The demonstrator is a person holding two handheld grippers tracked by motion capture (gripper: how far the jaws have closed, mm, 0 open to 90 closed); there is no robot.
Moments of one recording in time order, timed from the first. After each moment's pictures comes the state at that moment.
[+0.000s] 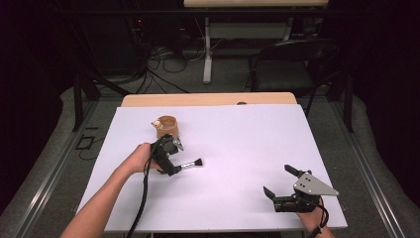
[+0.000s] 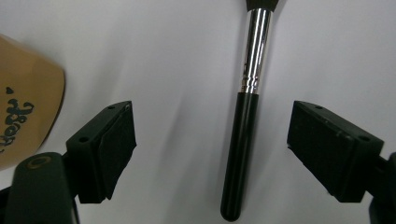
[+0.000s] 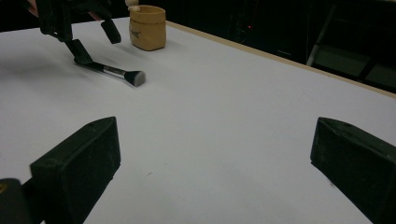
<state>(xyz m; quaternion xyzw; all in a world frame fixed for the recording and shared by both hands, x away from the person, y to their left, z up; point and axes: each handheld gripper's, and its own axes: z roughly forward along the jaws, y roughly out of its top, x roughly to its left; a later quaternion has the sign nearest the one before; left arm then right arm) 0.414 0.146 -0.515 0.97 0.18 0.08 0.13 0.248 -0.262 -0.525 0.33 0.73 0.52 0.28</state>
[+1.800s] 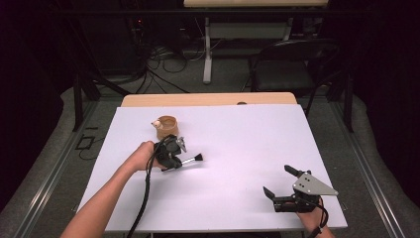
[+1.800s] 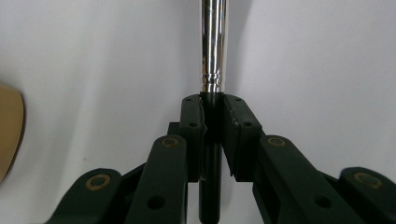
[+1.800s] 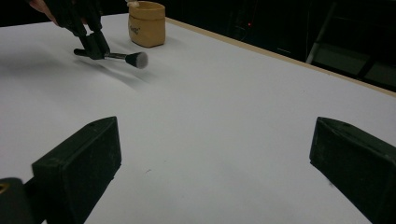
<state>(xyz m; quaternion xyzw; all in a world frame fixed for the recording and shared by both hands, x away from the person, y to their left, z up) 0.417 0.141 -0.513 0.98 0.14 0.03 0.14 0.249 -0.262 -0.525 0.33 0.74 0.51 0.28</state>
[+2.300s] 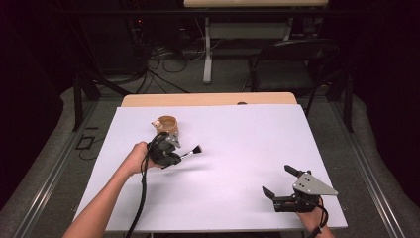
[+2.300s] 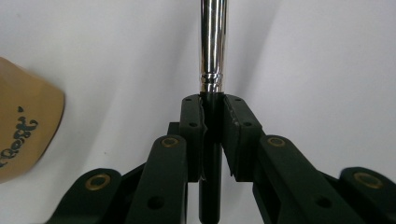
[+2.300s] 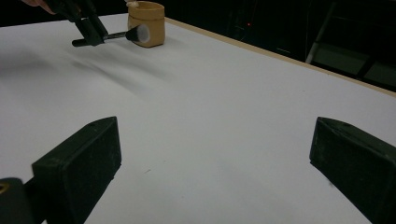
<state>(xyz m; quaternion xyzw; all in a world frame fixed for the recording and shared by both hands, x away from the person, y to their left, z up) 0.408 0.156 -0.498 0.96 0.17 0.06 0.21 0.249 -0.262 -0.526 0.33 0.74 0.51 0.28</state>
